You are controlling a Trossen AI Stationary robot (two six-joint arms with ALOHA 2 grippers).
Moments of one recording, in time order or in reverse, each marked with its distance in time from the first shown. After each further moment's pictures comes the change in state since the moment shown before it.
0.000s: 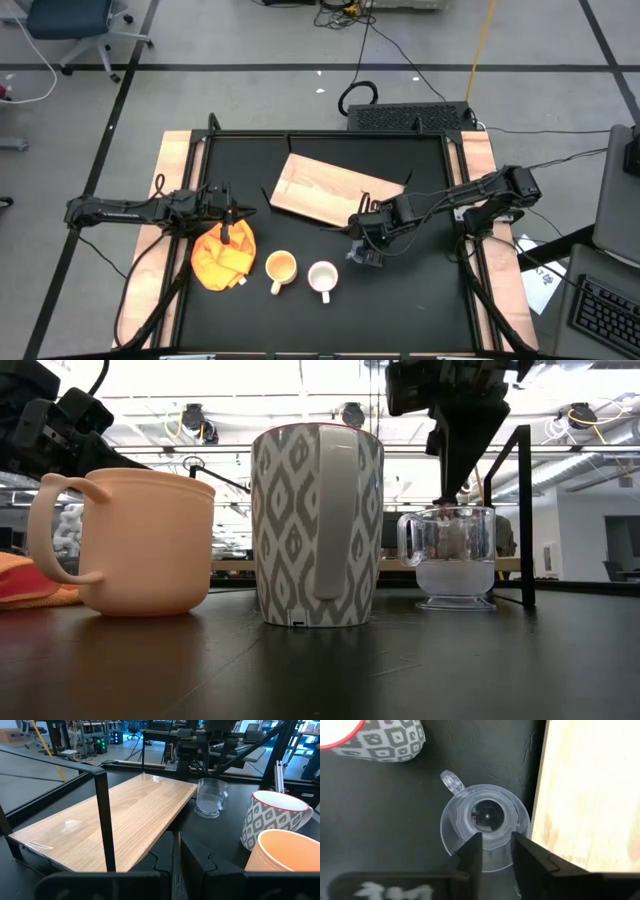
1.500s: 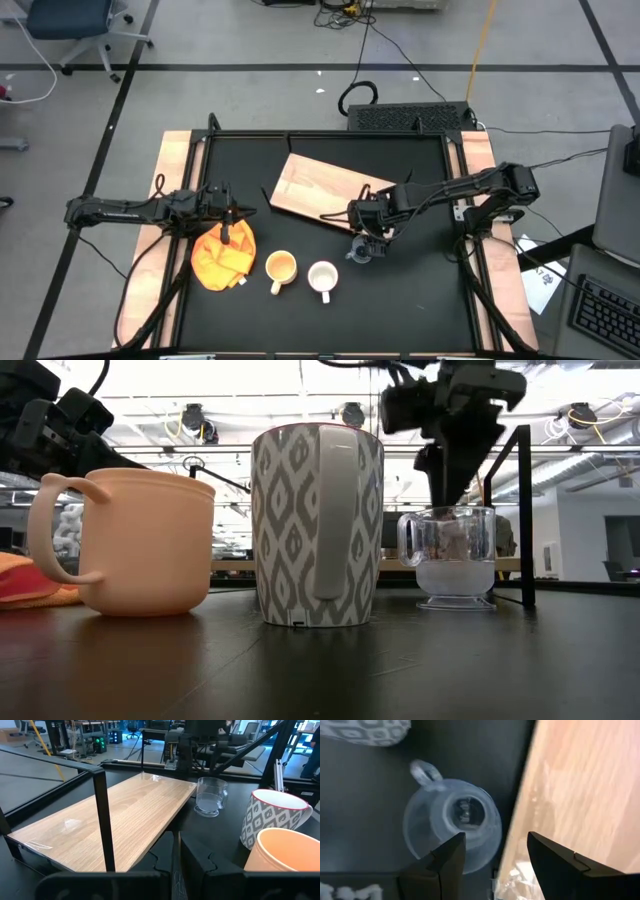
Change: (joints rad) left arm 0.000 0.000 0.000 -0.013 0.005 0.001; right arm -0.102 -0.001 -0.053 0.025 -0.058 -0.190
